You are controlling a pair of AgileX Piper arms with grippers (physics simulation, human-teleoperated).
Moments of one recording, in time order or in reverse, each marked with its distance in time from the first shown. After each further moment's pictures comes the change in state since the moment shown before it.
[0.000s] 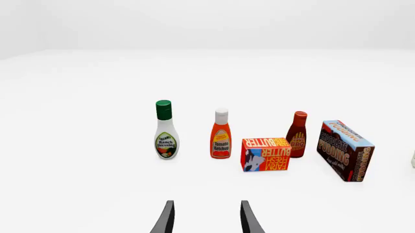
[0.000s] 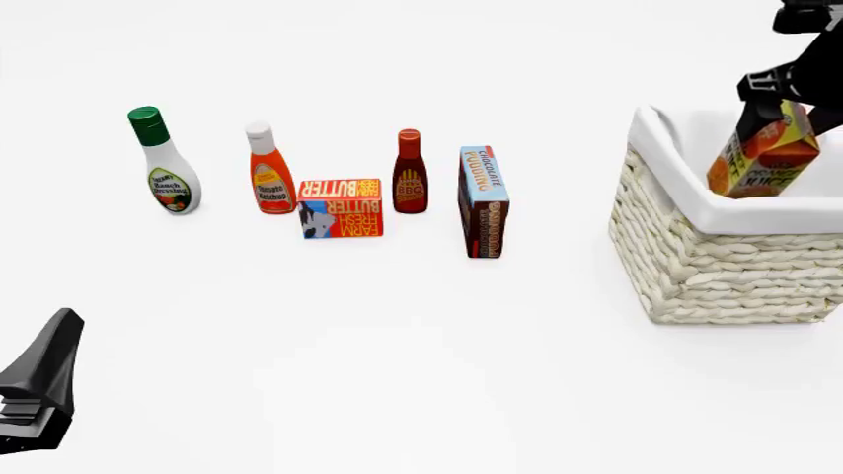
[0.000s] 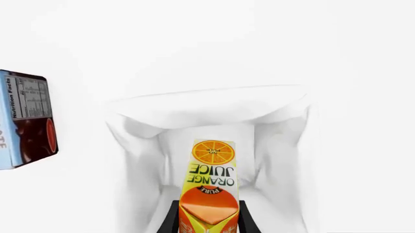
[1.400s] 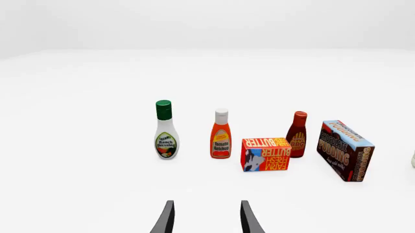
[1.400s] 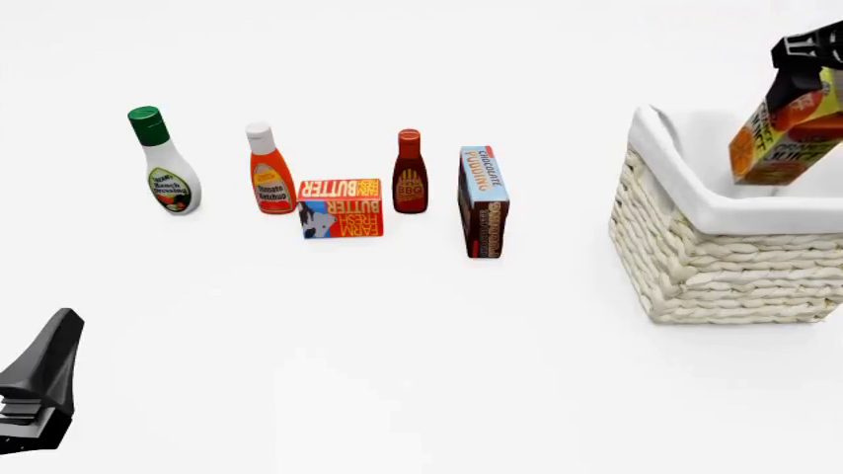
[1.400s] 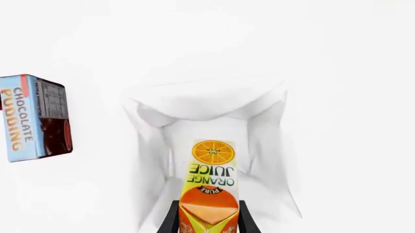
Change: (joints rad) left arm 0.000 0.000 0.000 0.000 0.000; right arm -0.002 -0.147 0.045 0.000 0.023
